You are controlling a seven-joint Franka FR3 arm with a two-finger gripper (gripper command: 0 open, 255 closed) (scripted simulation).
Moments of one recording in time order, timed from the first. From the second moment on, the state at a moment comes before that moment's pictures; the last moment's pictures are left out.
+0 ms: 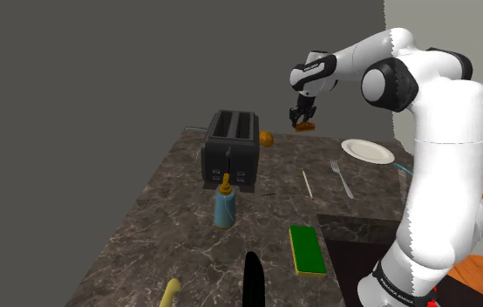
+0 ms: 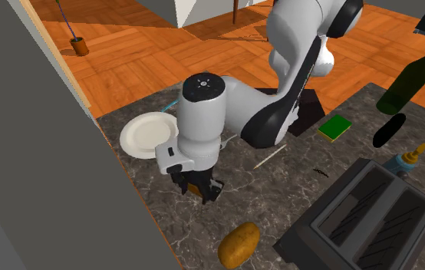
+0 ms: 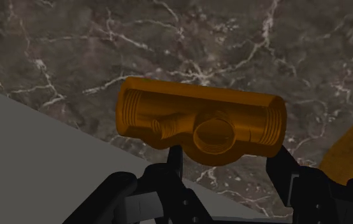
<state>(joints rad) -0.26 0.39 -0.39 -1.63 0.15 2.13 -0.29</state>
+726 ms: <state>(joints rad) -0.40 0.29 -0.46 -1.77 0.17 2.17 -0.52</state>
